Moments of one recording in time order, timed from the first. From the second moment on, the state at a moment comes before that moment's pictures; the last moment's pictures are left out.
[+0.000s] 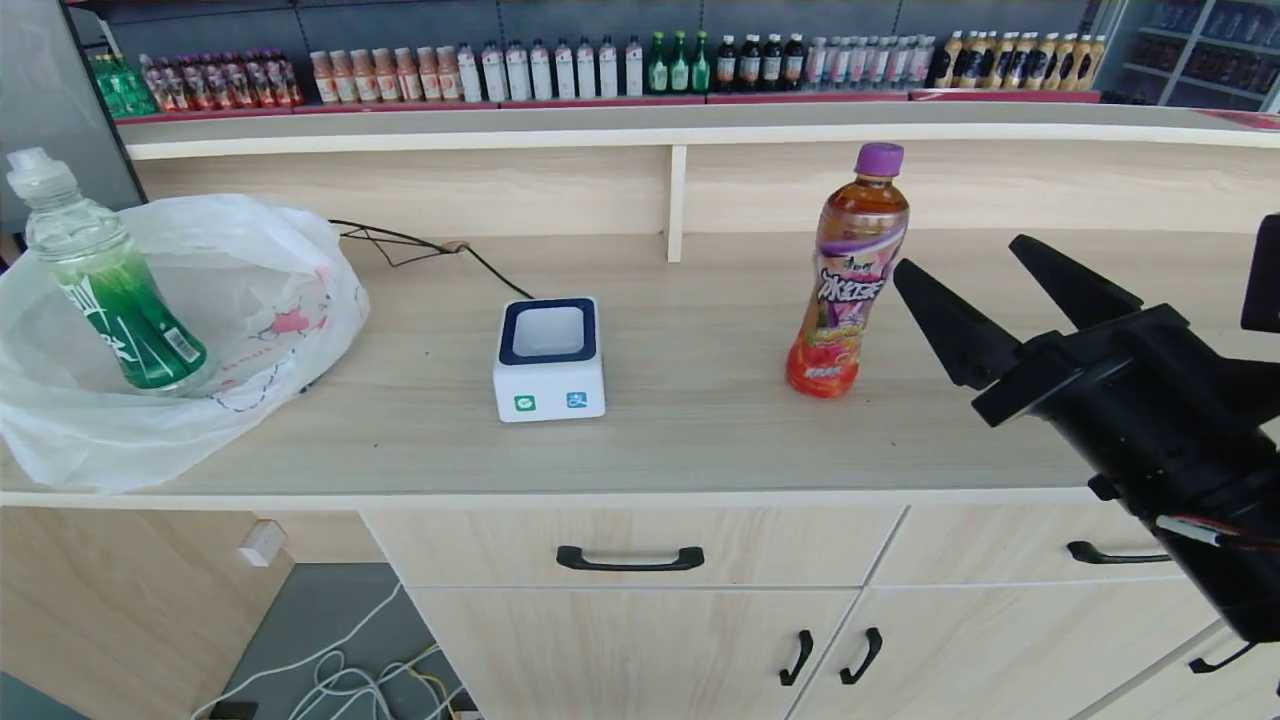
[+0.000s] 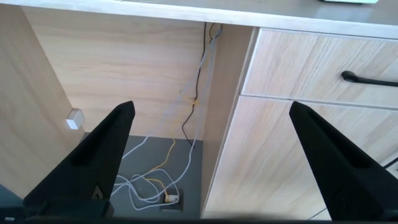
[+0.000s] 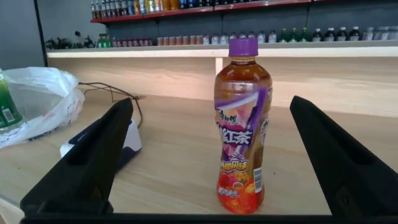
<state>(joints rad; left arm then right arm) 0.00 0.00 0.00 0.00 0.00 -0.01 0.56 1.54 -0.43 -1.57 -0.11 -0.08</state>
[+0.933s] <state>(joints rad) 0.00 0.00 0.00 0.00 0.00 0.00 0.49 1.76 -0.53 -1.57 -0.11 -0.07</state>
